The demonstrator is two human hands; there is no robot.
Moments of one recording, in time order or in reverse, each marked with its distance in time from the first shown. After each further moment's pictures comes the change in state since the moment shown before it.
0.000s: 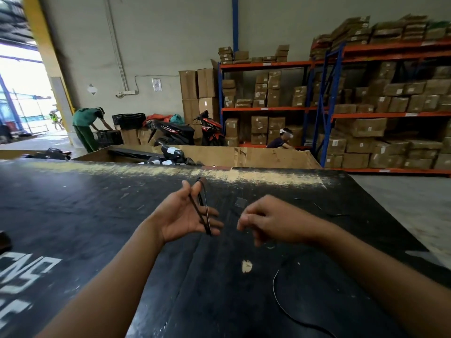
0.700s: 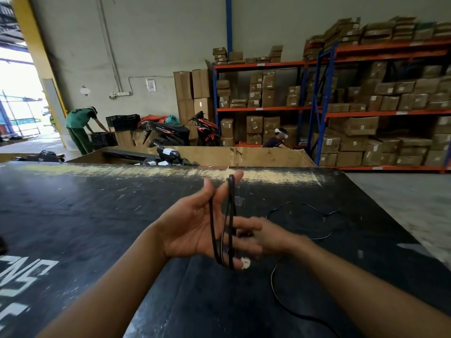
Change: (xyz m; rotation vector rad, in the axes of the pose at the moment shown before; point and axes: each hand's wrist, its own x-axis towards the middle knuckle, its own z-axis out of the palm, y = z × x) left_hand -0.048 -0.014 0.061 0.076 -0.672 -0.168; right_hand 0.032 0.055 0.043 -0.104 -0.023 0.021
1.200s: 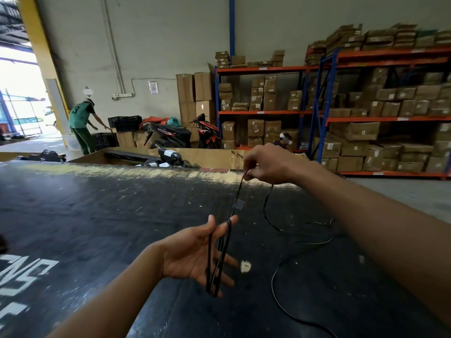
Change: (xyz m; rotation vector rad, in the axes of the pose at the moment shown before) left_hand -0.013 -0.033 -0.042 0.036 0.346 -0.240; right_hand 0.025 -0.066 -0.119 -0.519 0.310 -0.128
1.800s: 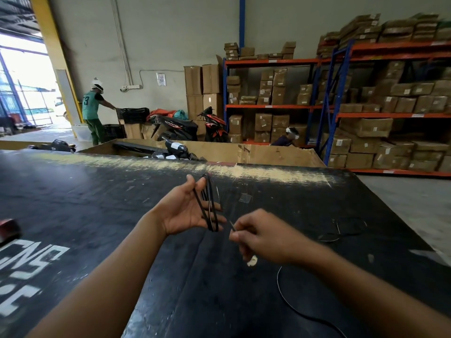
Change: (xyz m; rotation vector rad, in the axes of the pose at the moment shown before) left_hand 0.001 0.043 -0.049 -0.235 0.256 0.342; right_hand -0.089 -0.064 0.078 0.559 -0.219 0.101
